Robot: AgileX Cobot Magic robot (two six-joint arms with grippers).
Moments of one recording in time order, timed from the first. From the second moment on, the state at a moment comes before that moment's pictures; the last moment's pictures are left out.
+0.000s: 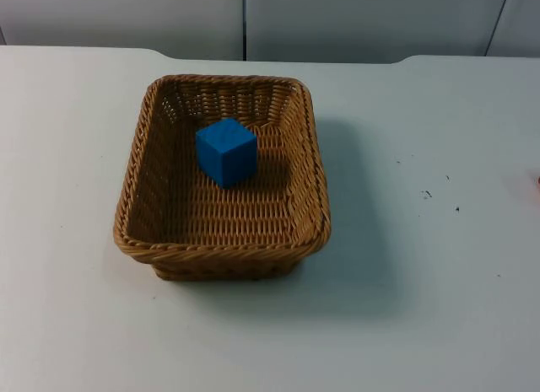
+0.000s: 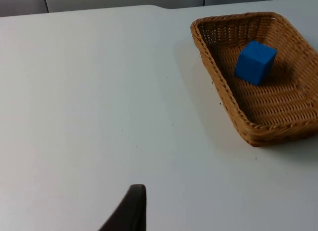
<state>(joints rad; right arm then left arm) 0.71 0.00 -0.52 0.02 1.08 -0.07 -0.13 0.00 -0.51 -0.08 1.09 0.02</state>
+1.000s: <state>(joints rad) 0.03 0.00 -0.52 0.03 1.08 -0.07 -0.13 0.00 -0.51 -0.08 1.09 0.03</state>
